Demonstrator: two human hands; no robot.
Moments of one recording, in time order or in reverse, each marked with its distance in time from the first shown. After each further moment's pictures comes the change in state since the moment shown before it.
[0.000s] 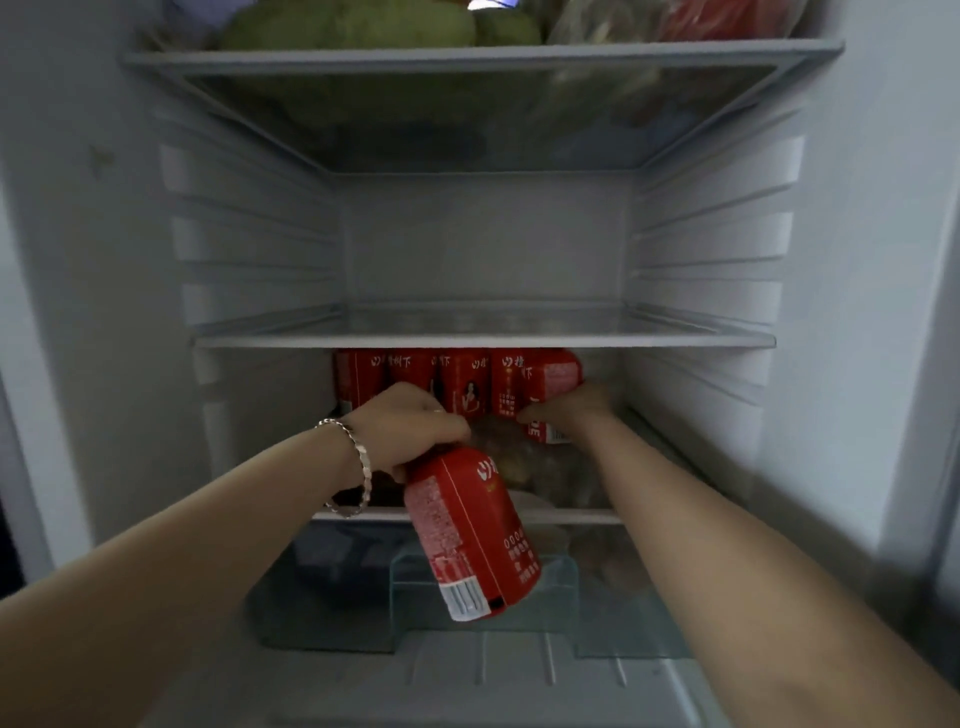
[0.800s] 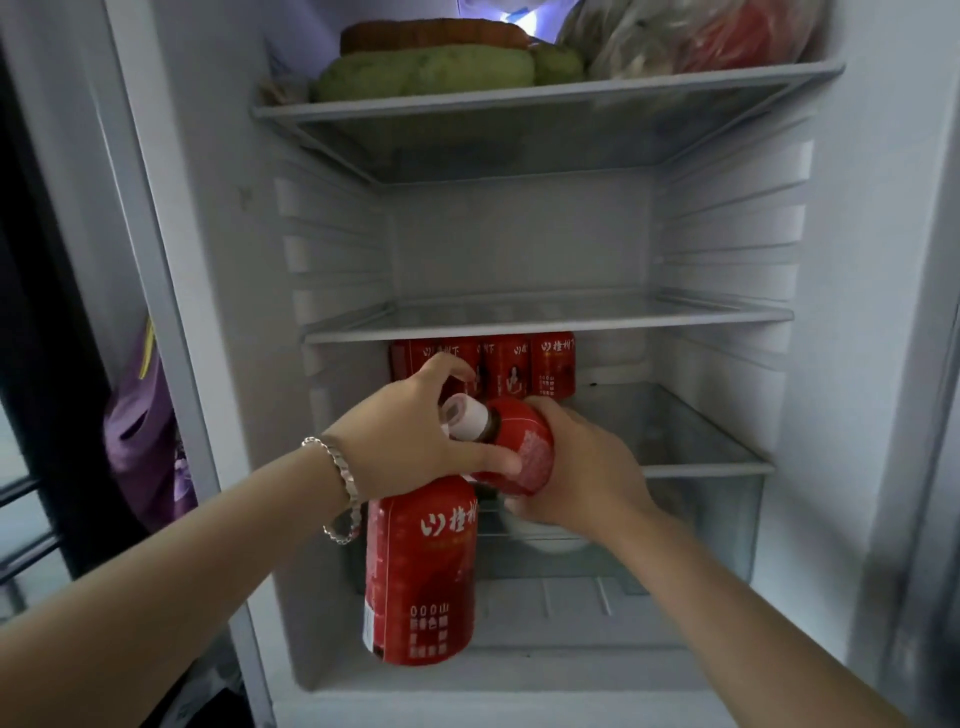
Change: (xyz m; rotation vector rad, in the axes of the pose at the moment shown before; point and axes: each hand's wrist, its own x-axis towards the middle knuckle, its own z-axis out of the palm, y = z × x) left_hand -0.092 -0.018 -0.038 0.321 0.165 0.246; right_hand -0.191 -0.008 0.027 -0.543 0.012 -0.598
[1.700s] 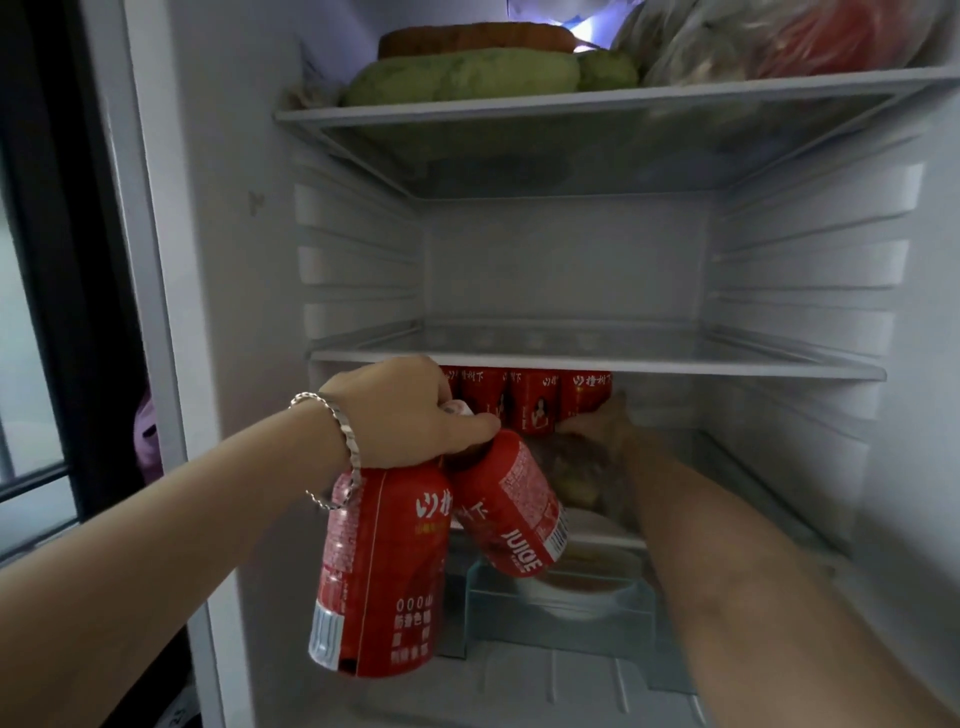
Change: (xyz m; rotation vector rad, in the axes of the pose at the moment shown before) left_hand 0.043 0.002 -0.019 0.357 0.039 -0.161; right_hand 0.168 0.097 0.046 0.822 -0.083 0.609
